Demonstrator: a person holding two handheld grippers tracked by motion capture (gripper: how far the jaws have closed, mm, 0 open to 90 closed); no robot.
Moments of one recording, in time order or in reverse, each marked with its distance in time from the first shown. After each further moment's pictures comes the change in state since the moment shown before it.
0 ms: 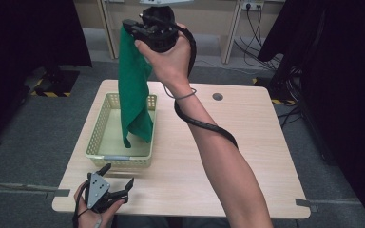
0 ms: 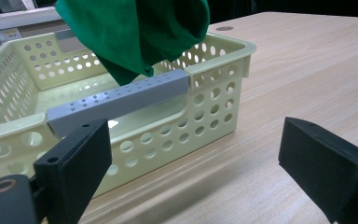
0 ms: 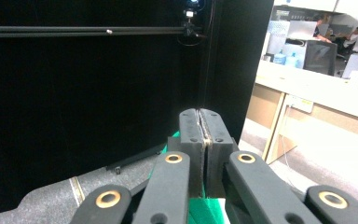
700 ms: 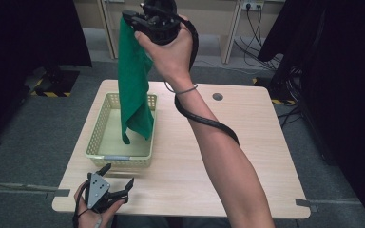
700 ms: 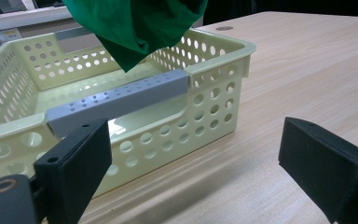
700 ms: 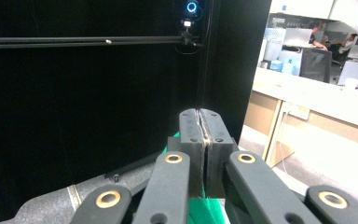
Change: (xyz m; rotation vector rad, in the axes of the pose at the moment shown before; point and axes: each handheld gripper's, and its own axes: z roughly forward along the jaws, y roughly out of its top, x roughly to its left) left arm 0.000 0.000 0.000 0.001 0.001 0.003; right arm 0.000 0.016 -0.007 -0.026 -0.009 -0.001
